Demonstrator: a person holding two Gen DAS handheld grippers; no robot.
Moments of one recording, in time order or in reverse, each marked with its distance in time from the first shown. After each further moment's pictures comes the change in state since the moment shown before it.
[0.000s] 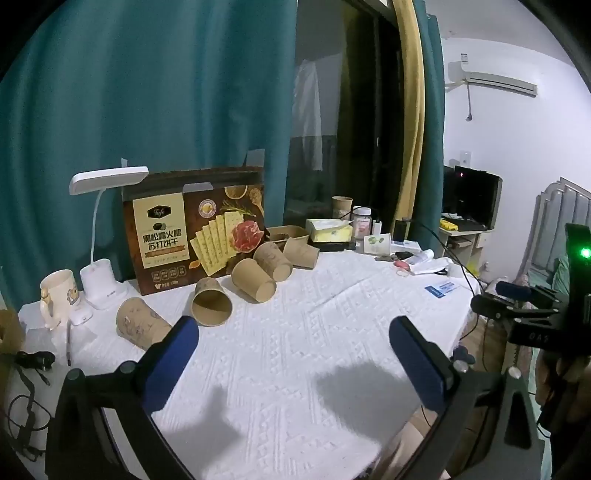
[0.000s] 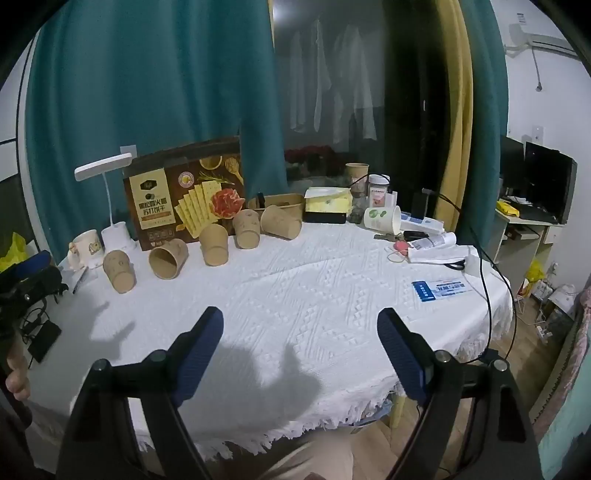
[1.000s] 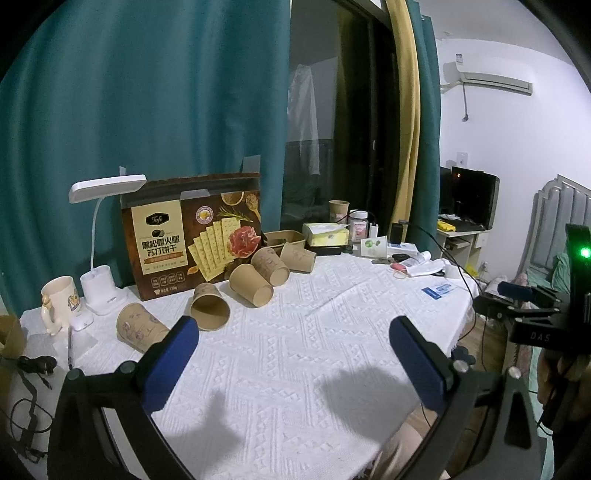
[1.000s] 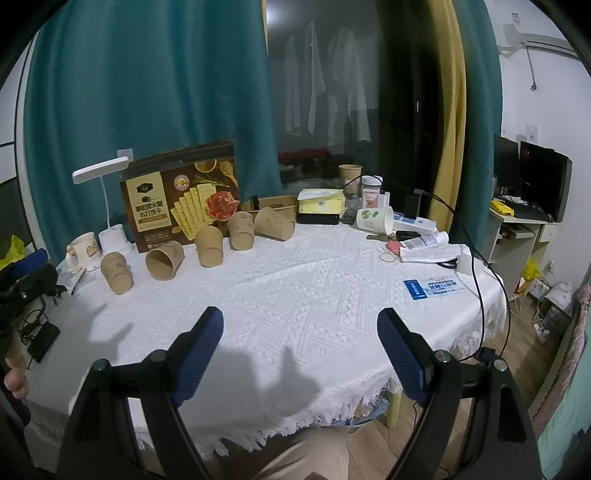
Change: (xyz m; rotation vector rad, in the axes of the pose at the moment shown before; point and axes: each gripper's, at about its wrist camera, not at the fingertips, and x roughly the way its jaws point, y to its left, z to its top) left arm -0.002 -0.001 0.004 0.005 -0.014 0.000; right arm -0.012 -0.009 -0.001 0.004 -0.007 -0.013
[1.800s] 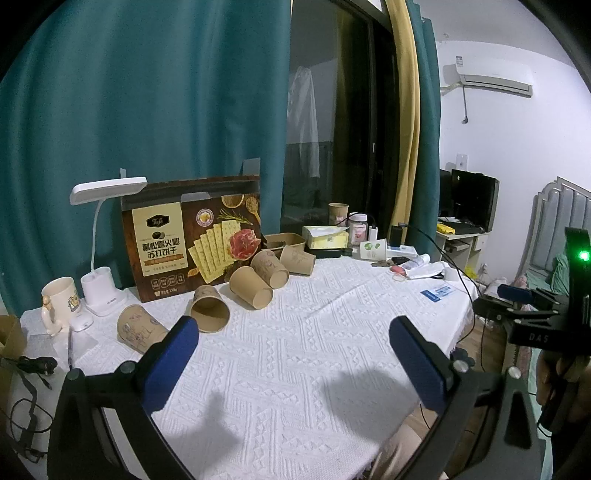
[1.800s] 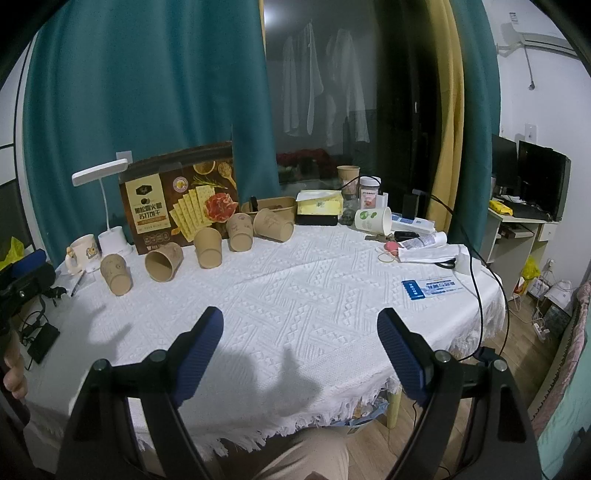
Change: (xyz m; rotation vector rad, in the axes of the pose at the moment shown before) left arm -0.004 -0.006 0.013 0.002 -0.008 -0.002; right arm -0.001 -0.002 0.000 0.004 -0.001 0.001
